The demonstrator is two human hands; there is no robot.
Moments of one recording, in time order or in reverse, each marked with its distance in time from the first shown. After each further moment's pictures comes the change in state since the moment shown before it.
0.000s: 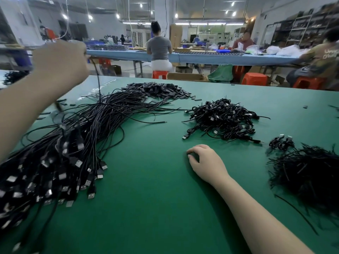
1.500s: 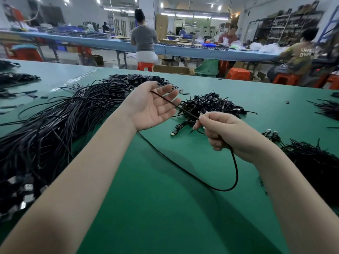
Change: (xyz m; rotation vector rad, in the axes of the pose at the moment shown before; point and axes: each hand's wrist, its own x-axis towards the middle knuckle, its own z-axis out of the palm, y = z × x) left_hand -0.083 0.168 0.048 -2.154 -1.066 -0.312; right_hand 0.003 -0.029 -0.119 0.772 -0.312 0.092
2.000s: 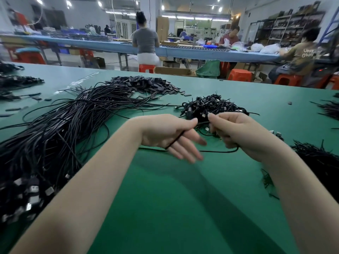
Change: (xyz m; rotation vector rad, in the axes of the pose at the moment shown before) left_hand -0.013 -0.024 0.016 0.892 -0.424 -0.366; right_hand 0.000 -0.001 -0.008 -0.056 0.117 -0.005
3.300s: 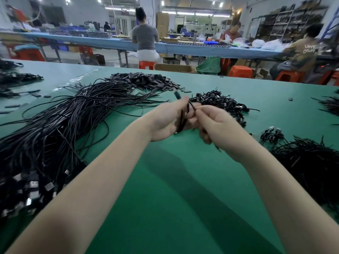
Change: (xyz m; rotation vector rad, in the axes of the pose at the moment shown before) left_hand 0.019 0.002 0.008 -0.456 0.344 0.253; right_hand 0.013 0.003 0.041 -0.093 0.125 -0.189
